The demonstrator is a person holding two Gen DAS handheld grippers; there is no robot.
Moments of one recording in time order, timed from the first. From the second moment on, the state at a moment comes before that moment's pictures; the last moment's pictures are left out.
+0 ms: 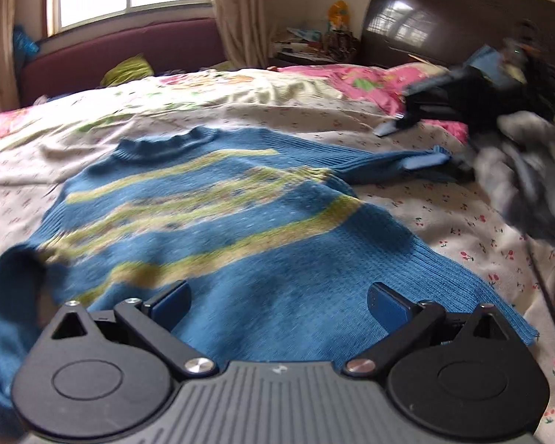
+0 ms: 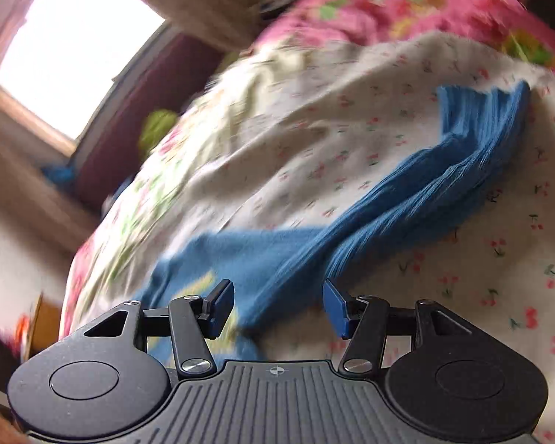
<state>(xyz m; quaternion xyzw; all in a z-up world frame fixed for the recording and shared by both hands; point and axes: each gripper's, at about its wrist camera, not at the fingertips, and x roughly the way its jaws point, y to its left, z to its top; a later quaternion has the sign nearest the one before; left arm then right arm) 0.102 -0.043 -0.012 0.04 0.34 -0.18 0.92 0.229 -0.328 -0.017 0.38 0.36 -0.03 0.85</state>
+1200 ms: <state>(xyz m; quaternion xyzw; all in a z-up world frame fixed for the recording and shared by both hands) 0.100 0.024 -0.012 -0.06 0.30 -0.17 0.94 0.268 -0.197 0.070 0.13 0.26 0.04 0.96</state>
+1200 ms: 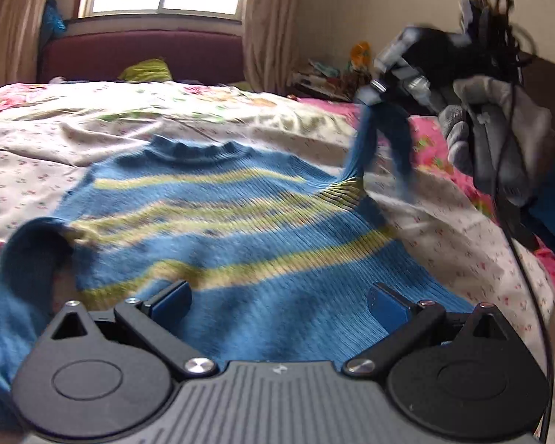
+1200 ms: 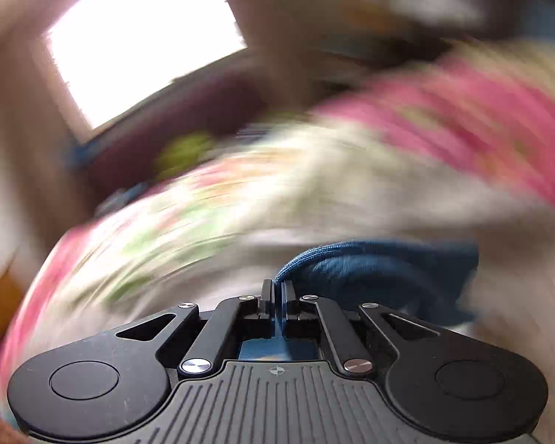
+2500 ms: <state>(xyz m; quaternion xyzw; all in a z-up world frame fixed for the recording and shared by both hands) 0.108 0.032 -0.032 -0.06 0.30 -0.16 0.94 0.368 -0.110 0.004 -0.02 0.36 0.04 0.93</state>
